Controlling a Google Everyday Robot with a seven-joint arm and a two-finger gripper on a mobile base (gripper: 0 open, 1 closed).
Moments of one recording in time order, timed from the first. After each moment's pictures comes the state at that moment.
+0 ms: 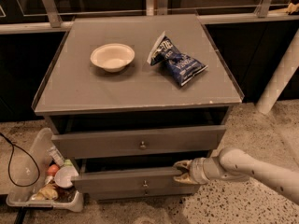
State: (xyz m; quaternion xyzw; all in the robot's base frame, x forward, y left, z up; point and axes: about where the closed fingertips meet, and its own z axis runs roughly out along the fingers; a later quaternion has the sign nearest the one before) arm 0.513 -0.154 0.409 -0.64 0.67 0.17 0.33
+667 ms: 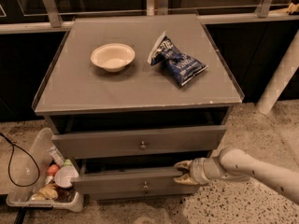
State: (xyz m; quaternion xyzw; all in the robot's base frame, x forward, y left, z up) arm 0.513 -0.154 0.409 -0.64 0.67 0.17 0.33
